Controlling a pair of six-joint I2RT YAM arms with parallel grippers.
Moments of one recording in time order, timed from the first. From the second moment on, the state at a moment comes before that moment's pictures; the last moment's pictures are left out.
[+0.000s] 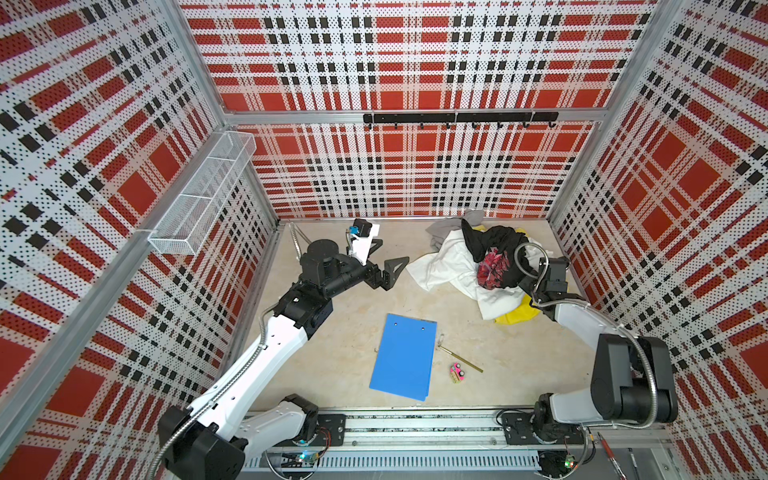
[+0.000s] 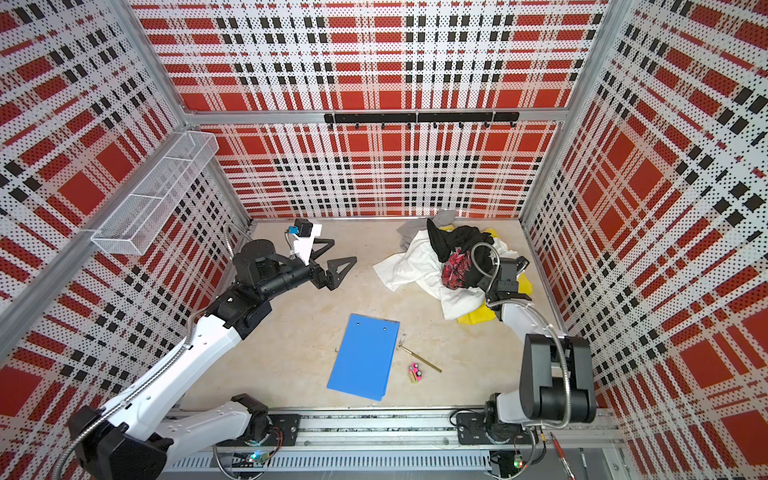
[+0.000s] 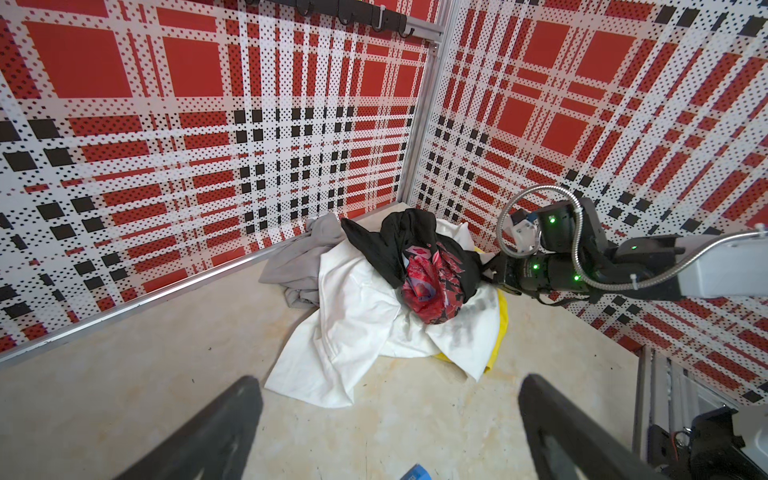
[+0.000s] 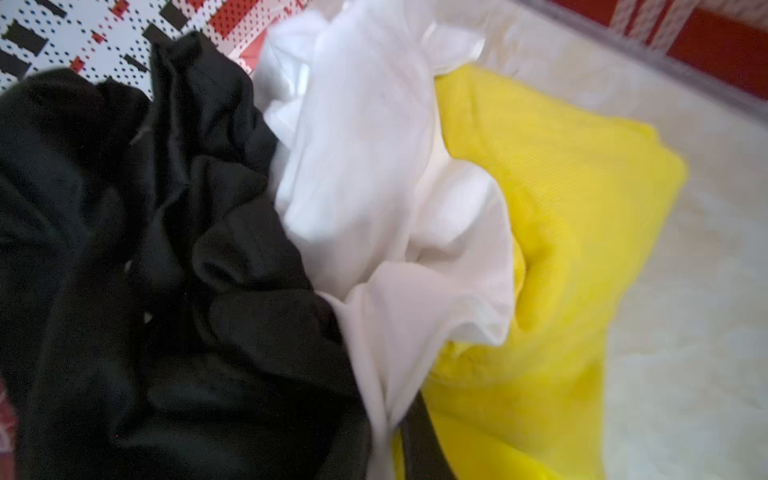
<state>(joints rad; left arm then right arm) -0.46 1.11 1.02 -0.06 0.41 -0.10 -0.07 1.40 0.78 -0.10 0.20 0.65</state>
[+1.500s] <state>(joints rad) -0.46 1.09 1.01 -0.06 0.36 -0.11 0.31 1.95 1.45 -0.29 0.55 0.31</state>
